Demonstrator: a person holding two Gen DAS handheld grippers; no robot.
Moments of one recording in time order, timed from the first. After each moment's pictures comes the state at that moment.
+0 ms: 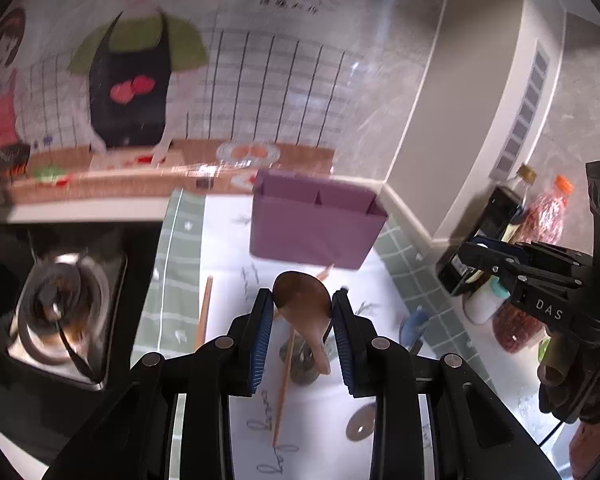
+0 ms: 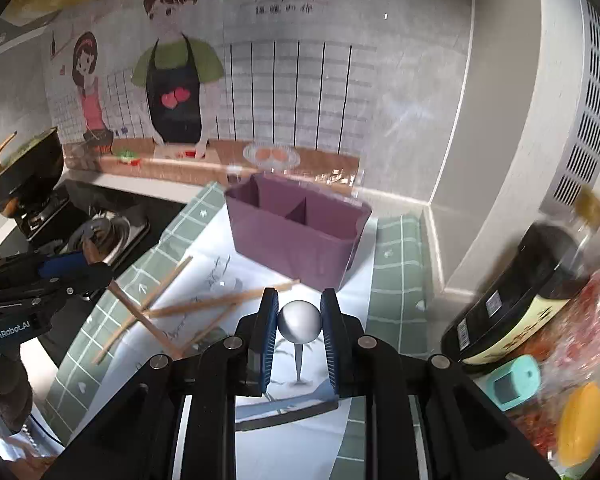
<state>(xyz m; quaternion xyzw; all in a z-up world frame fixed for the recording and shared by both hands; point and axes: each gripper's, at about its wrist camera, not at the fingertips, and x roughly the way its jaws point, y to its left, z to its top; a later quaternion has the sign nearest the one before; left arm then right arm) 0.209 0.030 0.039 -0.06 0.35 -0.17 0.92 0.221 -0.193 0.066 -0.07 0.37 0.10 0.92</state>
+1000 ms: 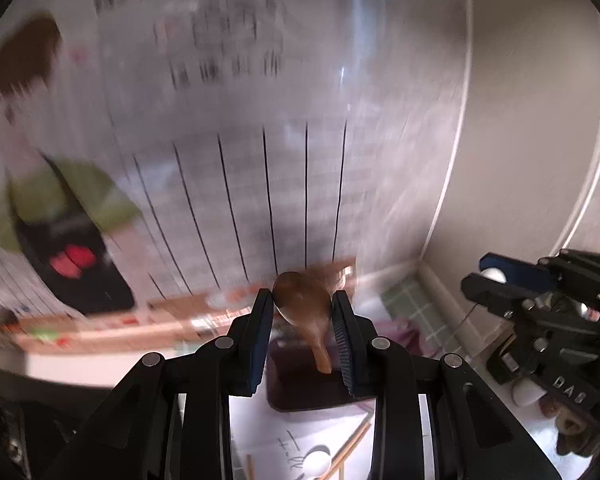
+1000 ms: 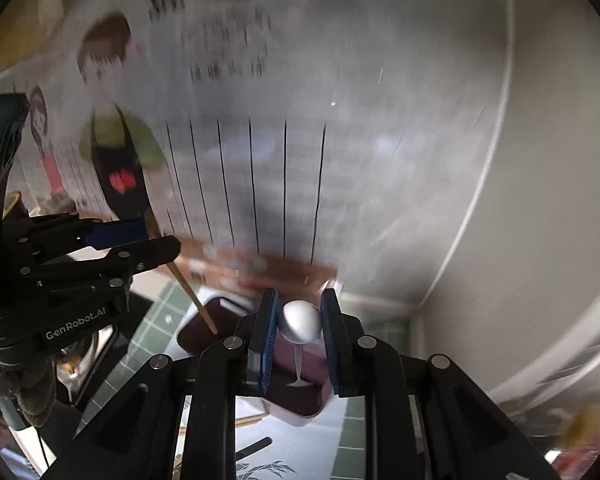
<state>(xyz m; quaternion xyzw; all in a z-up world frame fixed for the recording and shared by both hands) 0.418 -0.037 0.102 0.05 0.35 -0.16 0.92 0.392 -0.192 0.113 -0.05 0.37 0.09 0.92</state>
